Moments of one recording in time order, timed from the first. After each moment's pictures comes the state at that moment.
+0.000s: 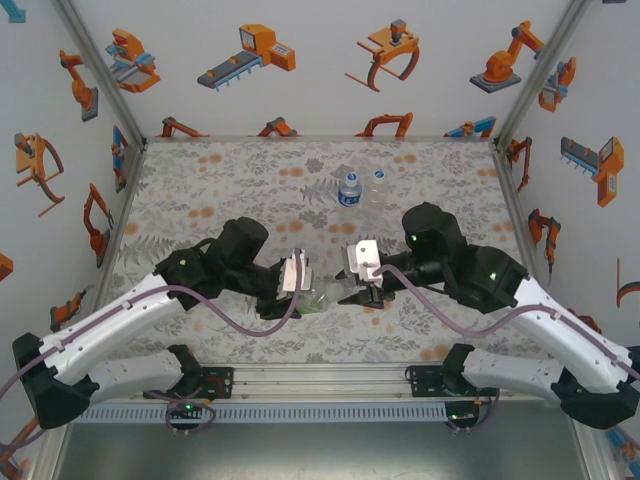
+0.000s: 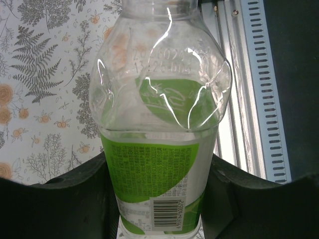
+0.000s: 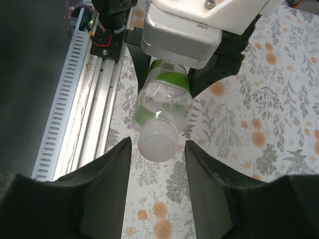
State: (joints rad) left arm -0.94 1.05 1.01 -0.71 0.57 0.58; right arm 0.96 0.98 1.23 -0.75 -0.62 -0.57
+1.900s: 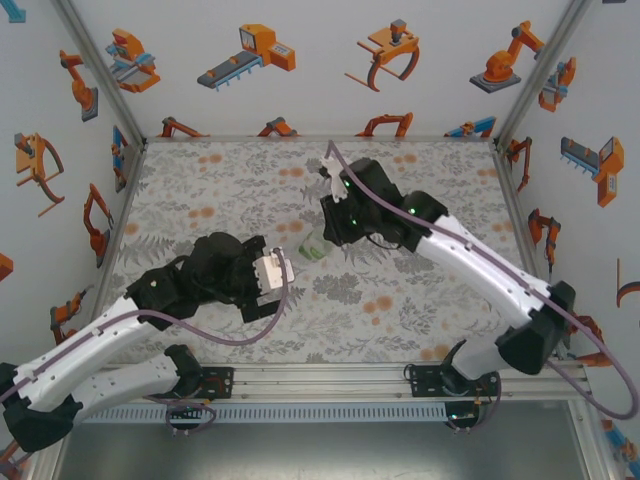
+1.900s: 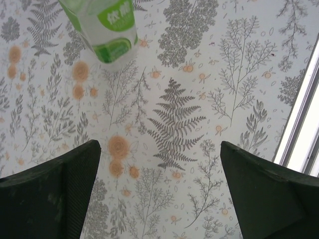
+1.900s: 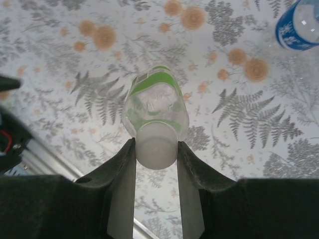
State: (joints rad) left arm -0.94 0.84 0.90 -0.73 0.06 0.51; right arm 0.81 1.50 1.53 -0.81 -0.02 0.17
